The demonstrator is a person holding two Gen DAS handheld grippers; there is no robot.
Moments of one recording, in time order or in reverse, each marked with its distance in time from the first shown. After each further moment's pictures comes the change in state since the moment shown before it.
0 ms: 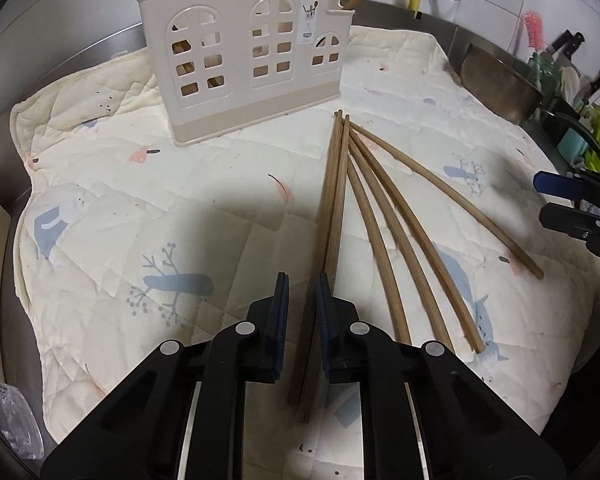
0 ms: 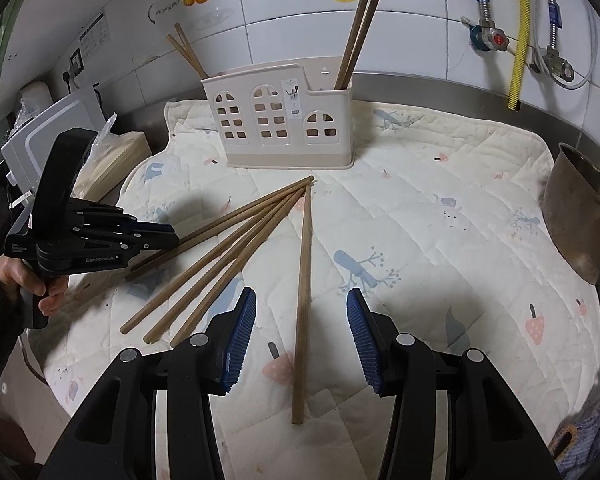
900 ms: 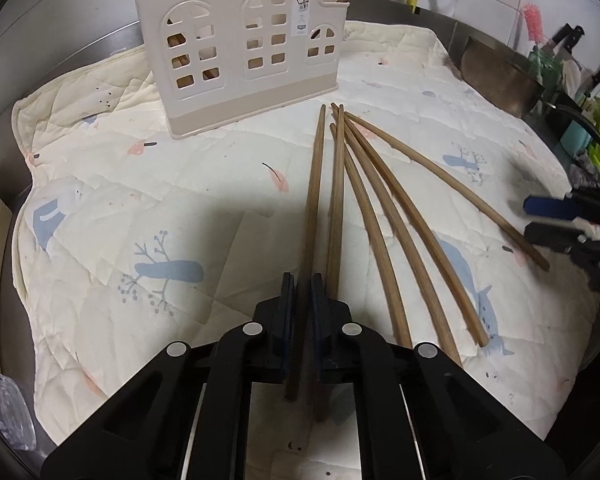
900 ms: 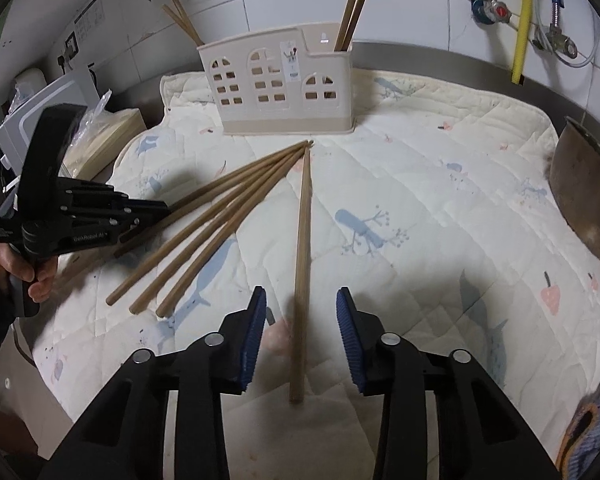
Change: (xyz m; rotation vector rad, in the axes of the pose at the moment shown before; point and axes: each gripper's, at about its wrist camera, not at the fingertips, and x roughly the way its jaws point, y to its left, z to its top) left arm 0.003 -0.009 -0.010 -0.003 -0.010 0.022; right arm 0.016 -0.001 -0.020 0.003 0.071 -0.003
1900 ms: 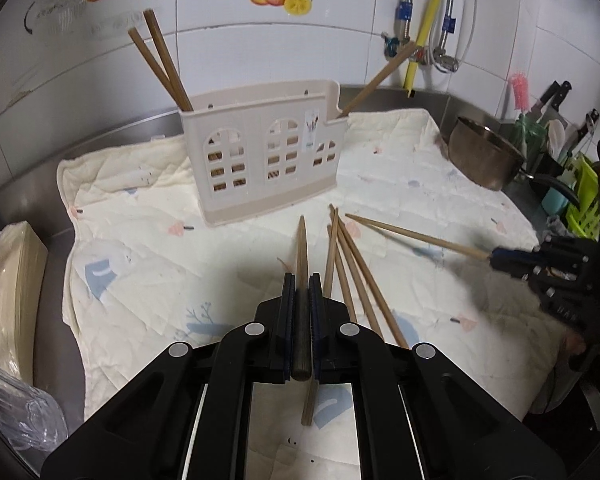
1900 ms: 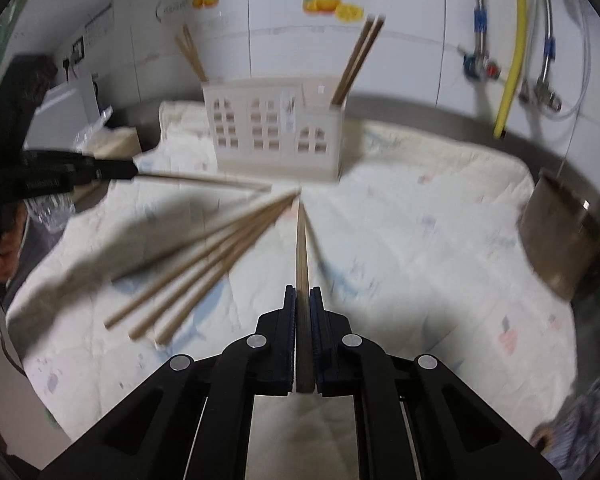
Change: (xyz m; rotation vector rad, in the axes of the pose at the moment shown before) left arm -0.081 0.000 0.031 -0.040 -0.208 0.007; right arm -0.034 0.008 0.020 -0.074 -0.145 -0.094
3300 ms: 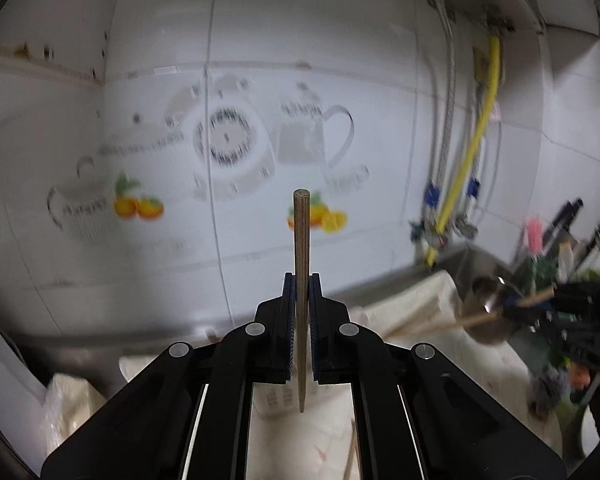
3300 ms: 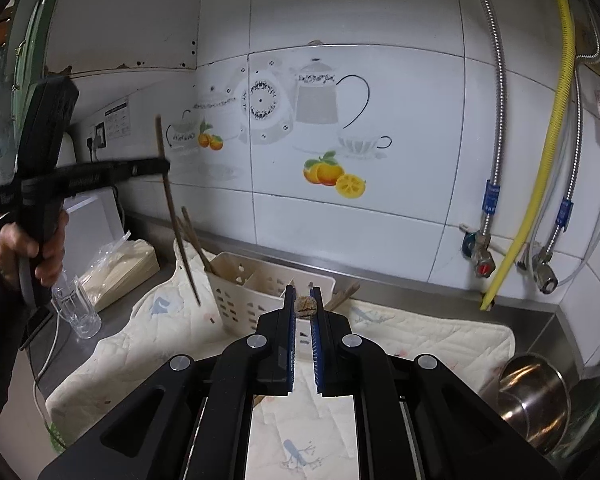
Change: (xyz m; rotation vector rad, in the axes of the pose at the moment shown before) left arm -0.091 0.022 0.193 -0.018 -0.372 0.085; right arm -0.064 -0.043 0.182 -0.074 -0.226 0.085
